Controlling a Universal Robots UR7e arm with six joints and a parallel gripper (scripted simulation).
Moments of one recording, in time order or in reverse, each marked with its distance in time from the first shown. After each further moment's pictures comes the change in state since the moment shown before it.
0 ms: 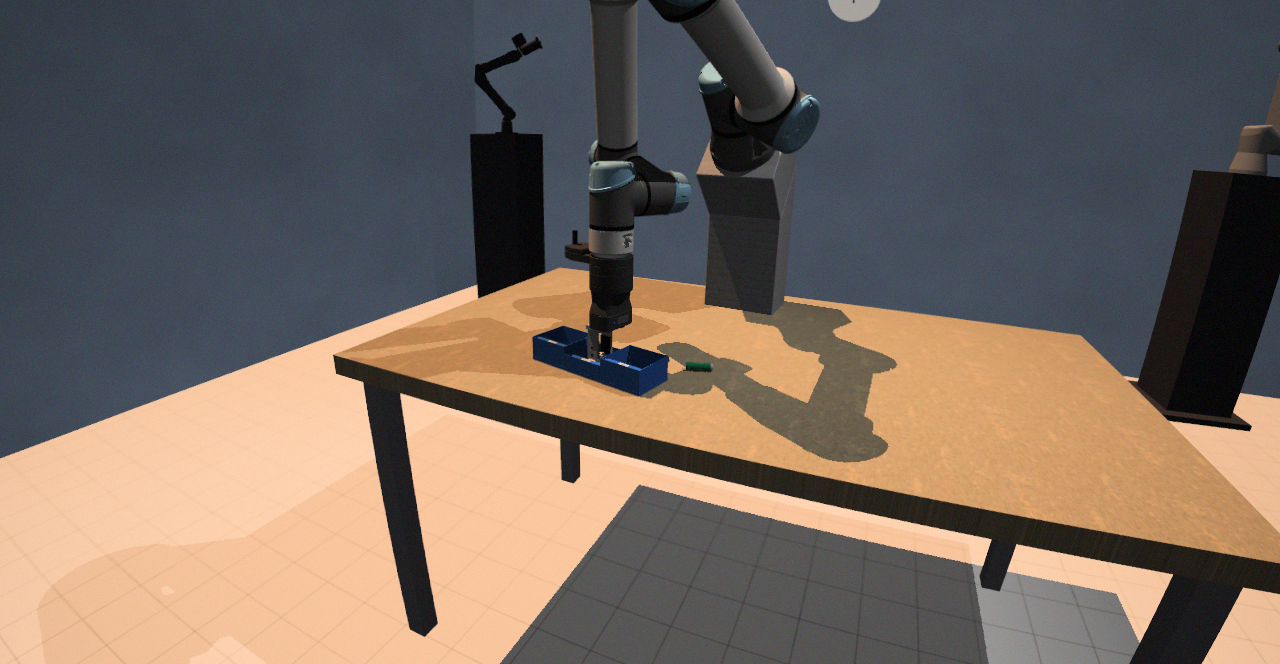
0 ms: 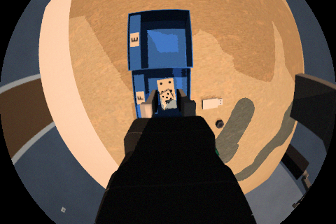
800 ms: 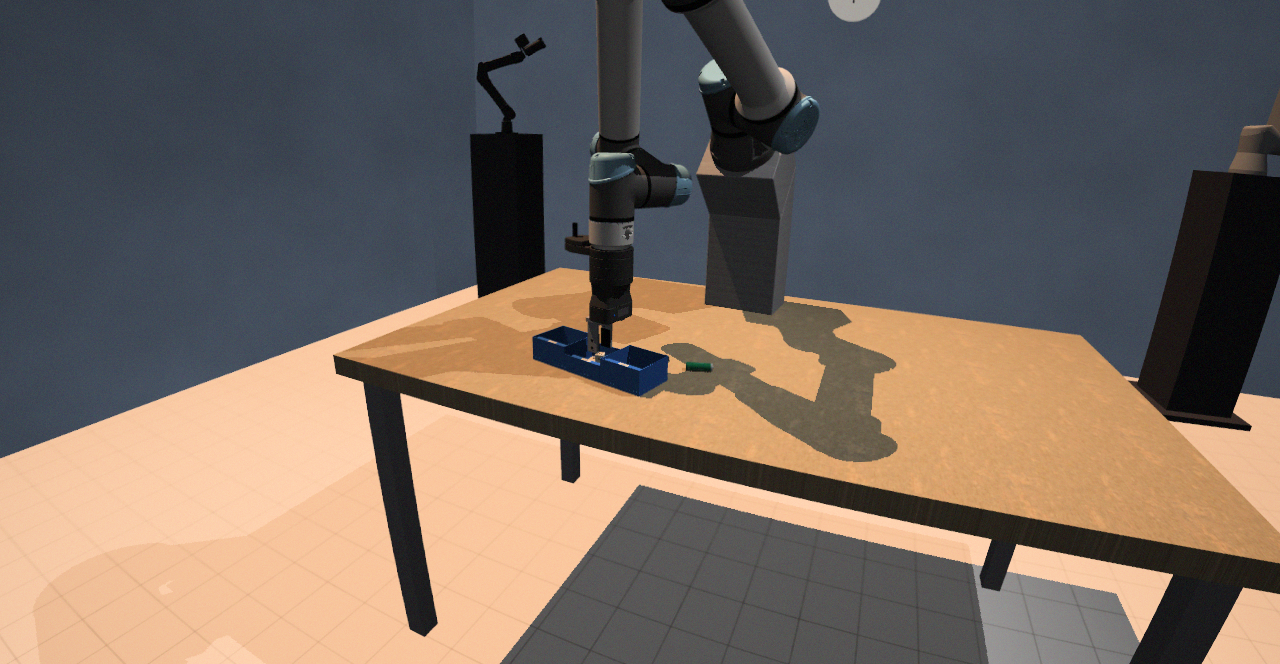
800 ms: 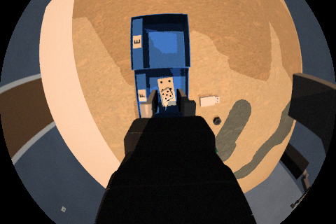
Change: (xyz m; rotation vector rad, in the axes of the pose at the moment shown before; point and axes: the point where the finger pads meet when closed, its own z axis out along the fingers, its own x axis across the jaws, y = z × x) arm 0.000 0.000 -0.014 0.000 0.000 0.000
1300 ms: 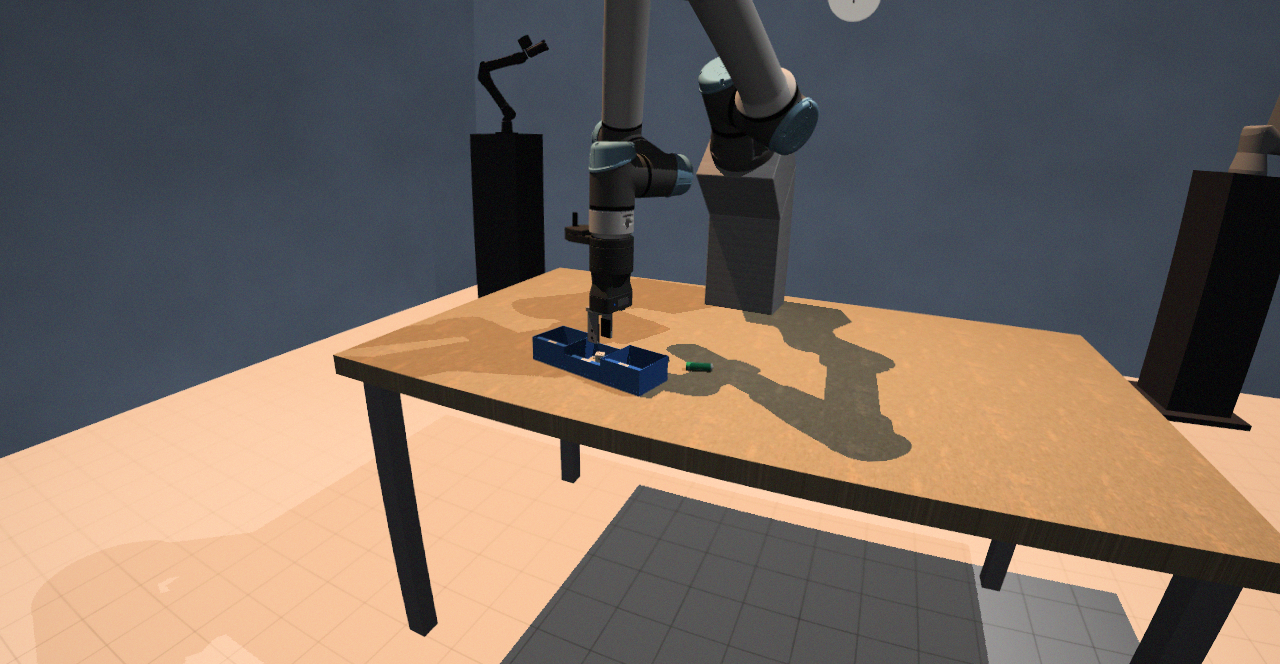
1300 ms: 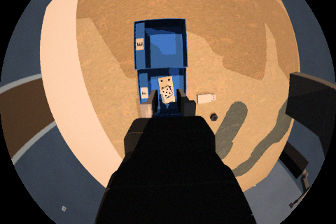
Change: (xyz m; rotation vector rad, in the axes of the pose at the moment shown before) arm 0.000 0.000 -0.018 0.000 0.000 0.000
